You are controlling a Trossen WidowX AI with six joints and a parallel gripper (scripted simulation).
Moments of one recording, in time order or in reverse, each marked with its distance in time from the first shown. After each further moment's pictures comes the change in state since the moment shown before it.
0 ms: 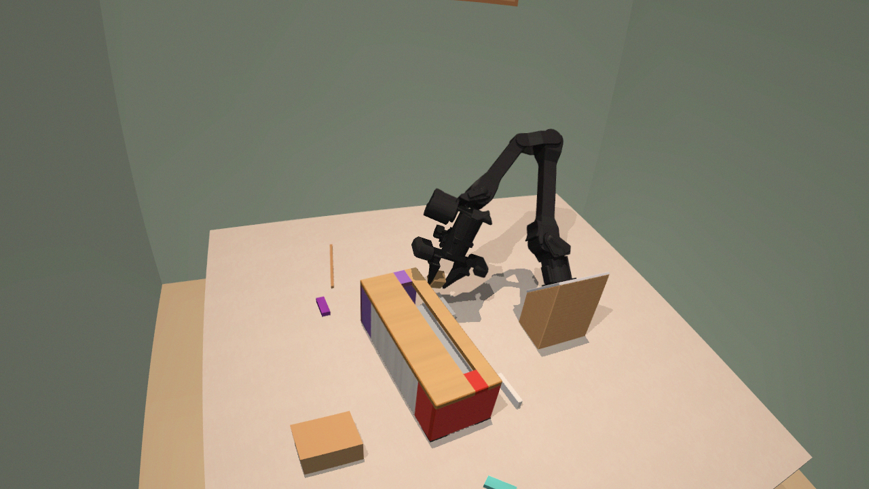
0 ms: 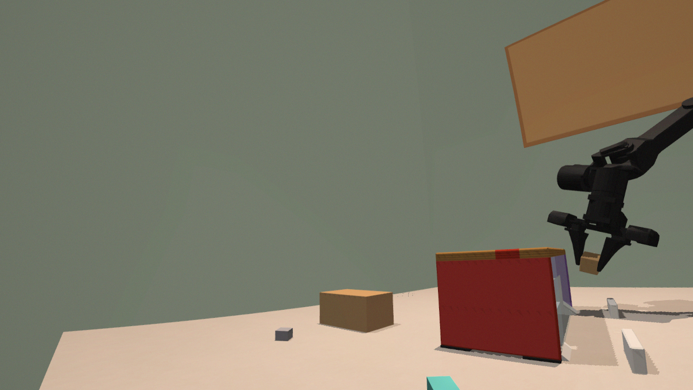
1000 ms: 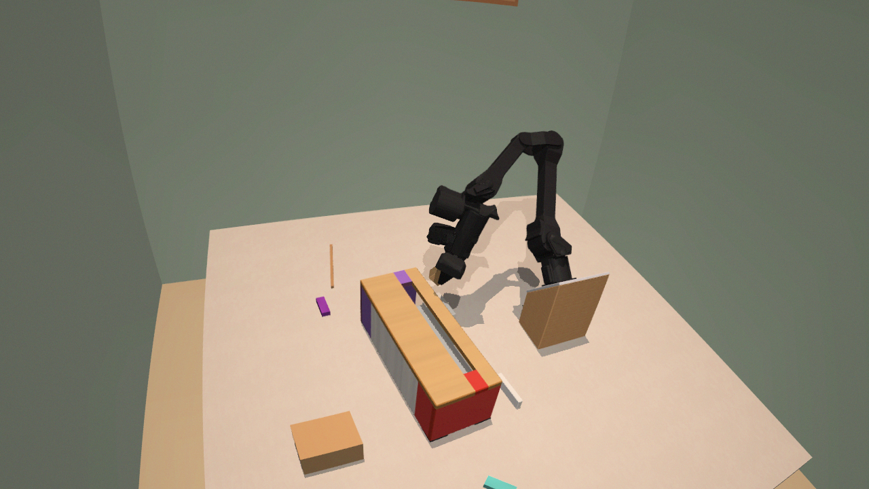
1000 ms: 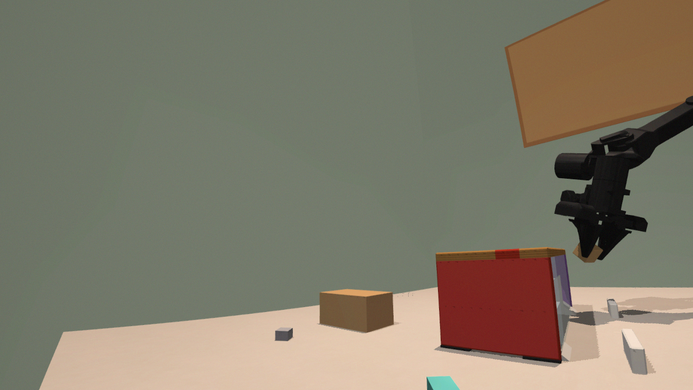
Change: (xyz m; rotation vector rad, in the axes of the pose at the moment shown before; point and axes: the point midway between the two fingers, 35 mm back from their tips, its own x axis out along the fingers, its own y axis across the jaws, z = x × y) arm -0.021 -0.003 -0.007 -1.200 -0.041 -0.044
